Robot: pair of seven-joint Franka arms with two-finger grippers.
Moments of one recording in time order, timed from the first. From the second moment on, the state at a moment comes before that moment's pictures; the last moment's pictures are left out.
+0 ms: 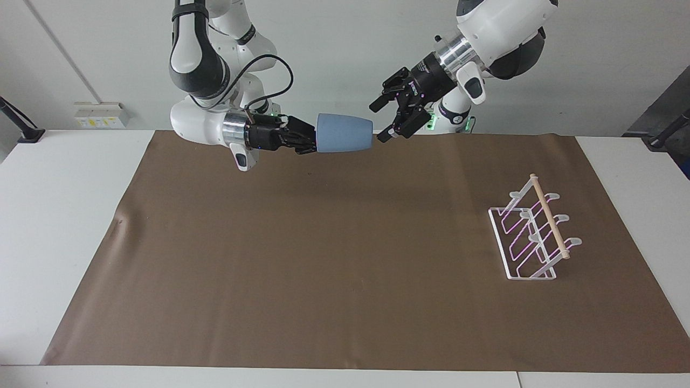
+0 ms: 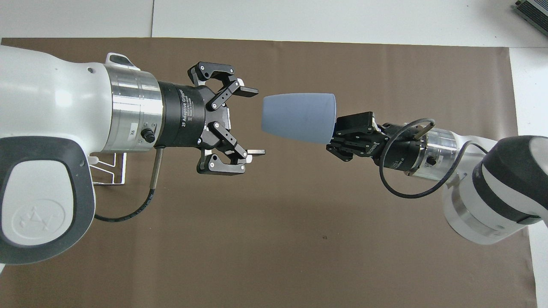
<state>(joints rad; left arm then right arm) -0.17 0.03 -0.31 -1.58 -0.73 2.03 -1.90 0.17 -0.04 0.00 -2.12 1.78 1.89 -0.23</state>
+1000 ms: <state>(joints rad) -0.21 0.06 -0.31 -1.60 -0.79 2.10 -1.91 0.18 -0.04 0.00 -2.12 1.78 1.89 -0.23</state>
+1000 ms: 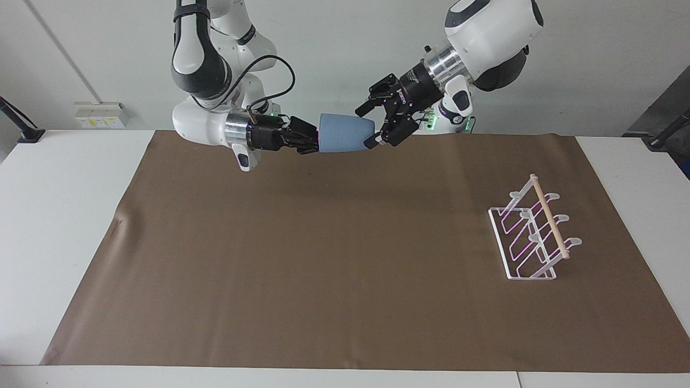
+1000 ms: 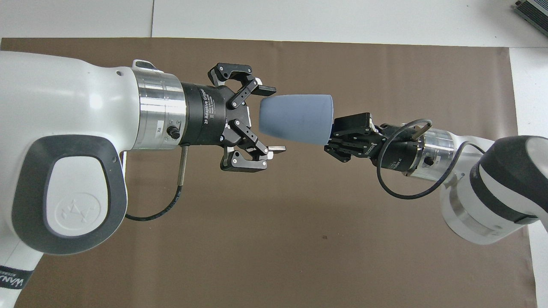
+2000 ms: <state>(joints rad) -0.26 0.06 -0.31 -1.62 -0.79 2.21 -1.95 0.17 -0.04 0.00 -2.12 1.78 1.89 -0.23</state>
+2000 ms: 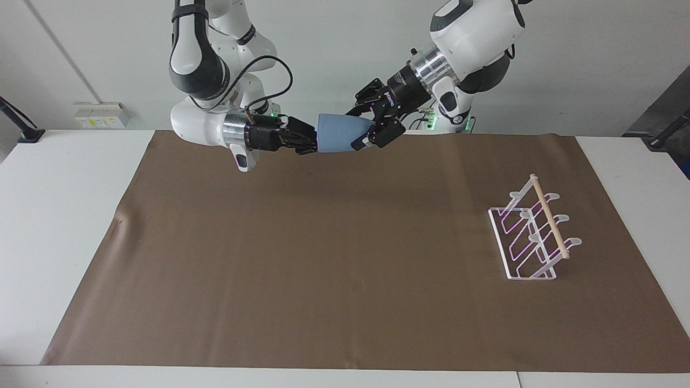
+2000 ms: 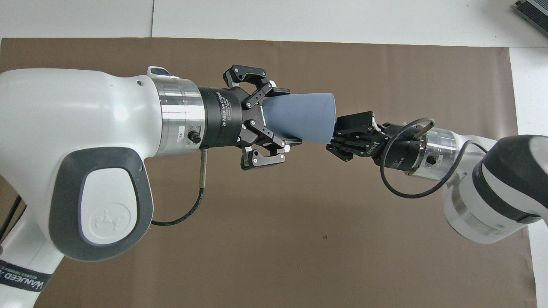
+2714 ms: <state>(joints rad) -0.26 0.06 -0.31 -1.64 -0.77 2.23 -1.96 0.18 -0.04 0.00 -2.12 1.78 1.89 -0.23</state>
